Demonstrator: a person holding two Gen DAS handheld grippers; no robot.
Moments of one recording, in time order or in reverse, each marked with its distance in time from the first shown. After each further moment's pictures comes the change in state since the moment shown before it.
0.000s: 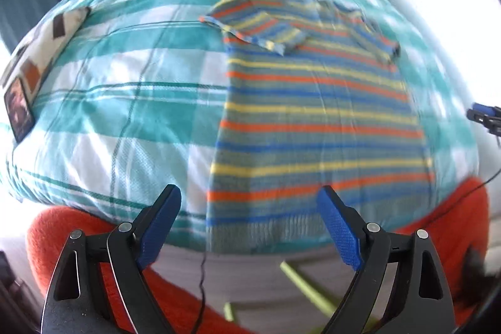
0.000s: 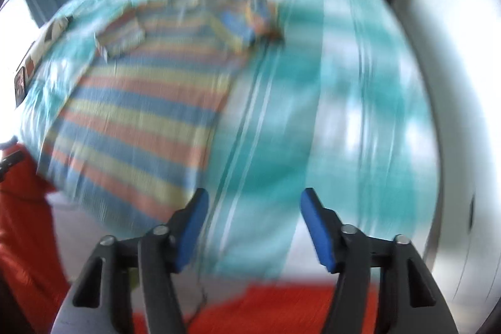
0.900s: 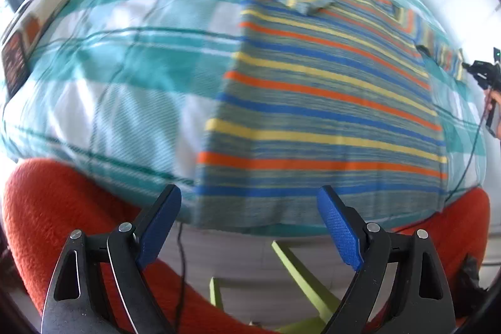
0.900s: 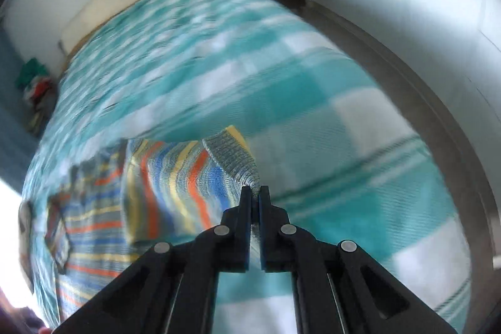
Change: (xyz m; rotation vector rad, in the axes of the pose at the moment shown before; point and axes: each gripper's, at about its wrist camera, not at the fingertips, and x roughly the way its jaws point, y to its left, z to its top) left arm 0.039 -0.002 -0.021 -0.060 0.139 0.020; right arm 0.108 -0.236 0.047 0.704 -0.134 0.022
